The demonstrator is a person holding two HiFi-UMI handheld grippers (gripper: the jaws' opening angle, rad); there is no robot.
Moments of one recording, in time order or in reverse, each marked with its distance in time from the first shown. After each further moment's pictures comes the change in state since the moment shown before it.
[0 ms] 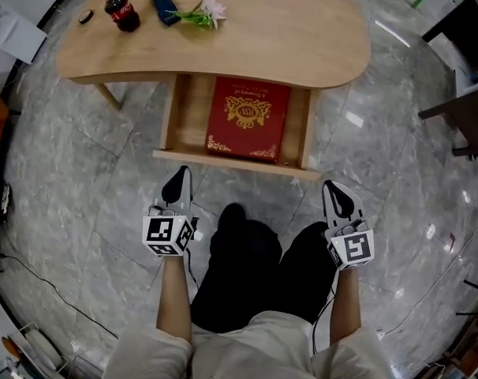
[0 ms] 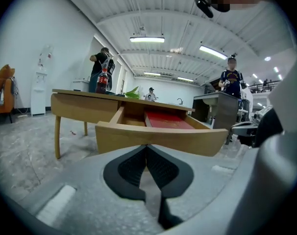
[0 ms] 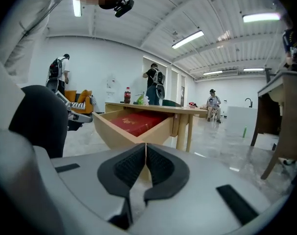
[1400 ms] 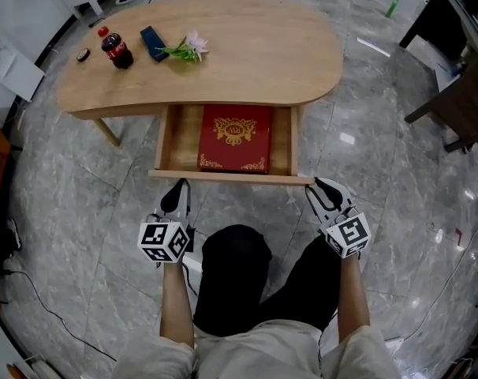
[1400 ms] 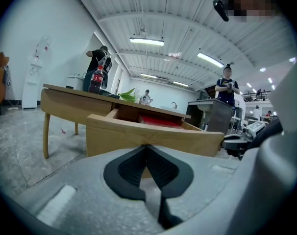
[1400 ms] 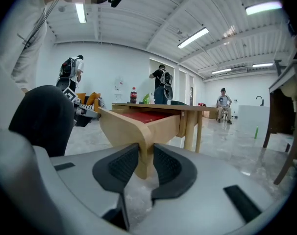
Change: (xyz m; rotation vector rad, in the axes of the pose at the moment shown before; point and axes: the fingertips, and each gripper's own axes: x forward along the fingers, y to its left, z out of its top) left arm 0.015 -0.007 0.020 -0.037 -0.028 -0.099; right arm 0.021 -0.006 -0.009 -0.005 -0.043 0.102
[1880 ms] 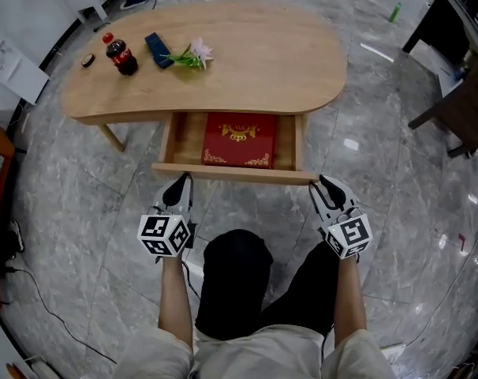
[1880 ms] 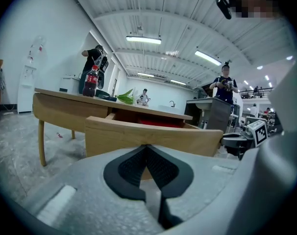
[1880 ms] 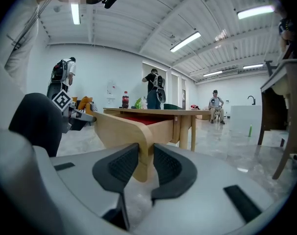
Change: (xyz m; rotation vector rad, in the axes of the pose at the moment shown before) left arm 0.023 0.007 0.021 0.027 0.016 -0.024; right arm 0.015 -0.017 0.016 0.045 -0.041 -0.073
